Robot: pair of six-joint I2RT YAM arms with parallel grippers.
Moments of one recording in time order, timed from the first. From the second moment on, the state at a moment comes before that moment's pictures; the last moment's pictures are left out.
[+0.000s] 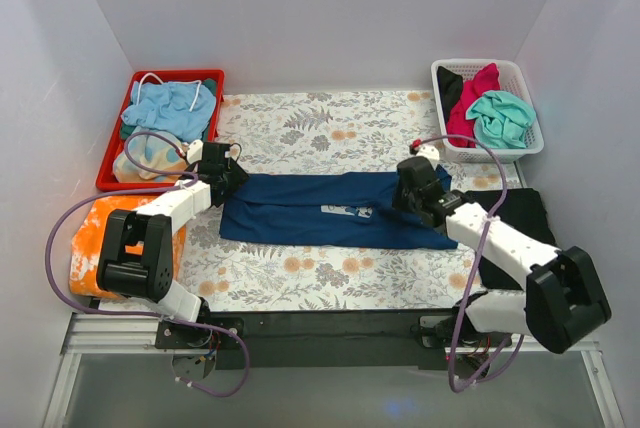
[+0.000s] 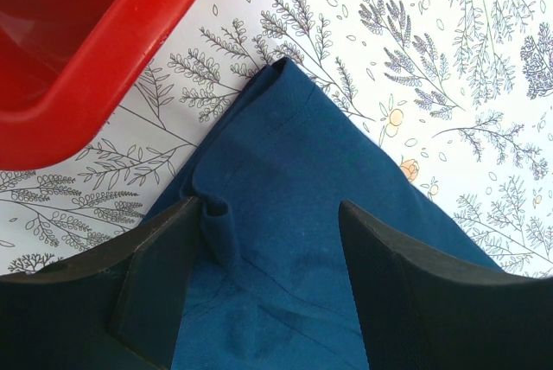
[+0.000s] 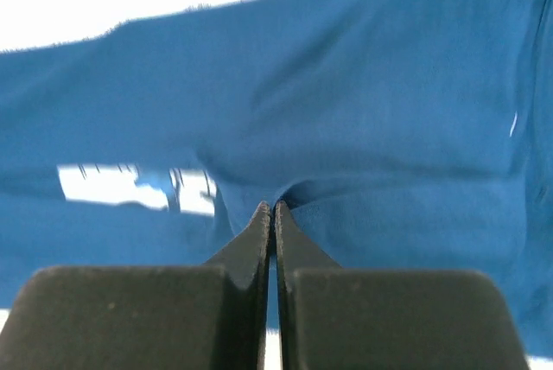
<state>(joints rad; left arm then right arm) -0.18 1.54 0.85 -0.19 -0.26 -0.86 0.53 1.29 0.79 -0.27 0.28 0.55</state>
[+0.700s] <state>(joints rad) -0.18 1.58 0.87 -0.18 -0.25 -0.86 0.93 1.07 0.61 -0.57 0.67 0.94</state>
